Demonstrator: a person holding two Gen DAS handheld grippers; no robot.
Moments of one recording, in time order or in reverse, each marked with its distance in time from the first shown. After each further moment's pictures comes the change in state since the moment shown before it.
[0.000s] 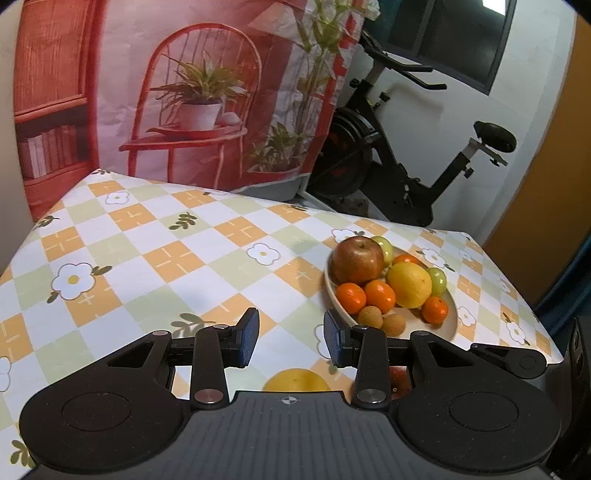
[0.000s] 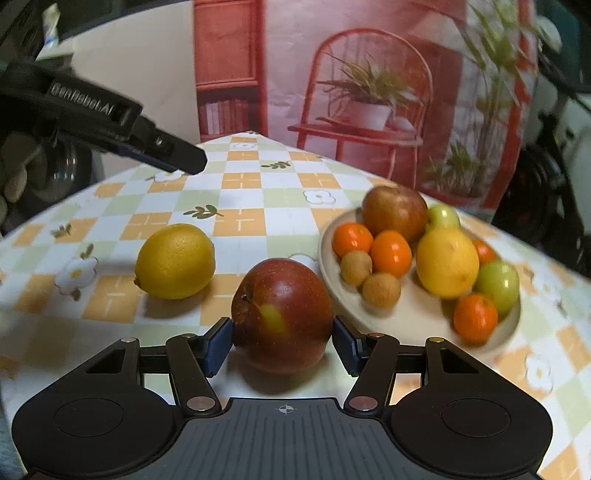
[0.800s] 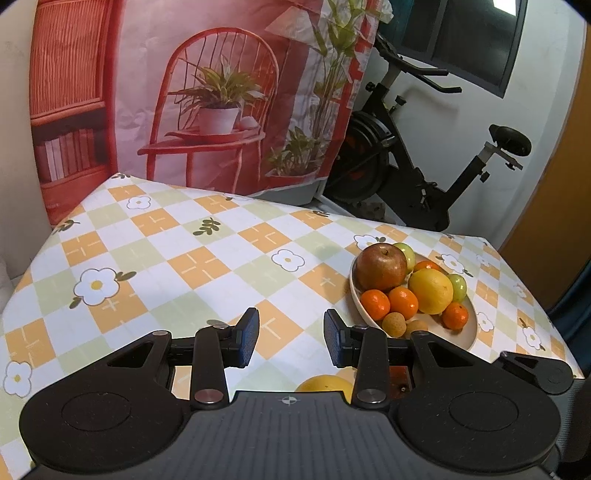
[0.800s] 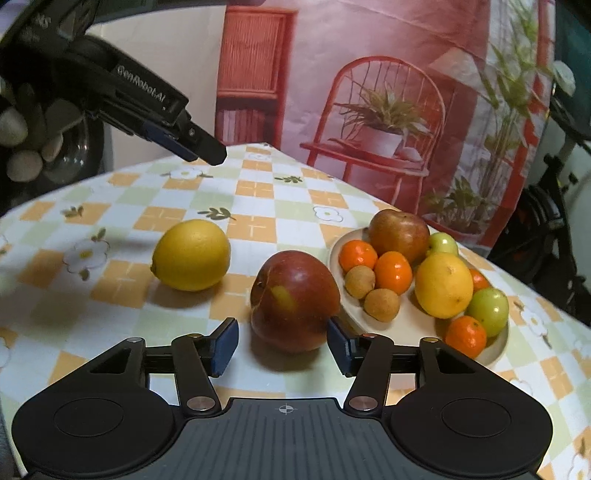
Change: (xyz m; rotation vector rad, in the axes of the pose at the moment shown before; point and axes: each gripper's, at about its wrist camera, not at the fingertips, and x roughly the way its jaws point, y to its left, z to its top) left arm -0.003 0.013 0.002 -0.012 -0.014 0.055; right arm -0.007 0.021 -0.007 -0.151 -0.058 -0.051
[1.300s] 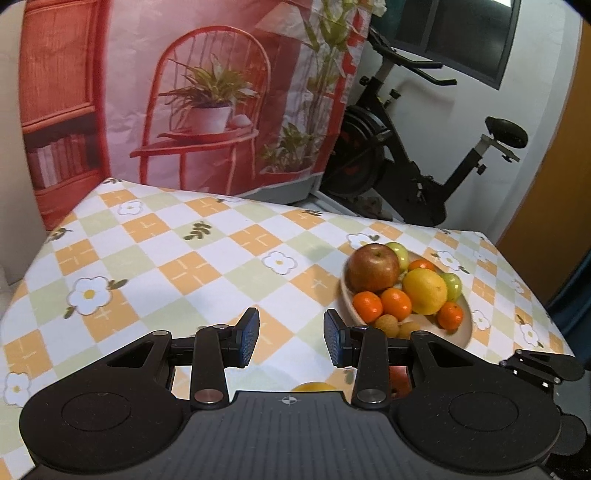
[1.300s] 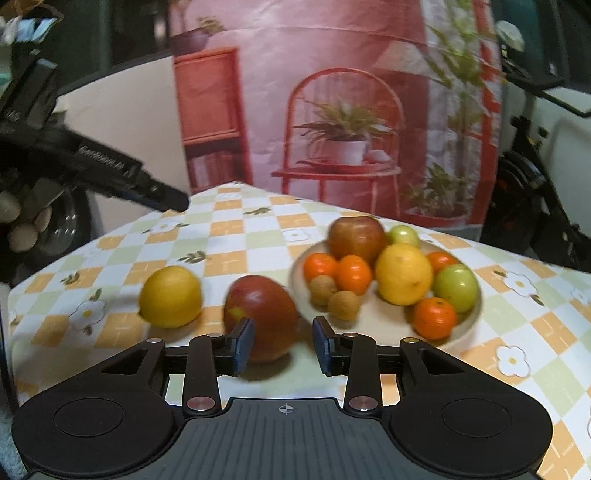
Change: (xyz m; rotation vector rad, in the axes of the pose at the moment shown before) left arm 0.002 -0.008 0.008 0.026 0.018 0.008; right arm -0.032 -0.042 -0.014 0.219 -0.103 0.042
